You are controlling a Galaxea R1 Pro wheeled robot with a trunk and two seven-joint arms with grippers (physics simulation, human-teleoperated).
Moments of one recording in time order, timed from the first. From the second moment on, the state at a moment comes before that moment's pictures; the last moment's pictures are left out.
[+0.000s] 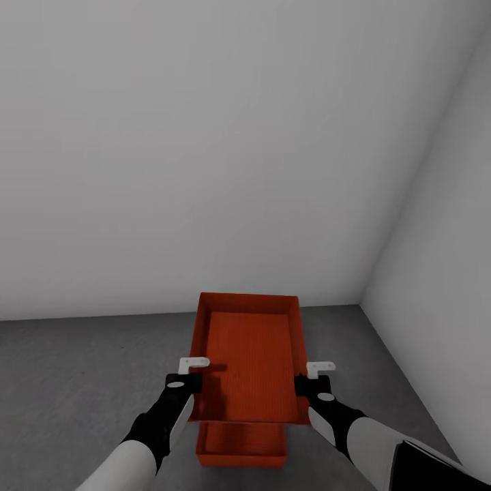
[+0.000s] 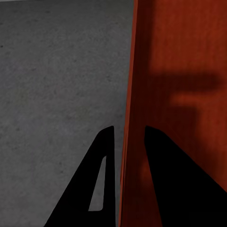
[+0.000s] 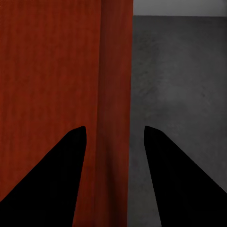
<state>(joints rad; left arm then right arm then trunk) -0.60 -0.16 0.01 -0.58 -0.06 0.27 0.26 -0.79 0.05 1.07 -0.10 -0.99 -0.18 -0.22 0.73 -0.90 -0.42</state>
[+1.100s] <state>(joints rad) -0.60 -0.16 0.01 -0.58 -0.06 0.27 0.26 -0.79 0.05 1.07 -0.10 -1.00 -0.18 -0.22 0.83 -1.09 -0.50</state>
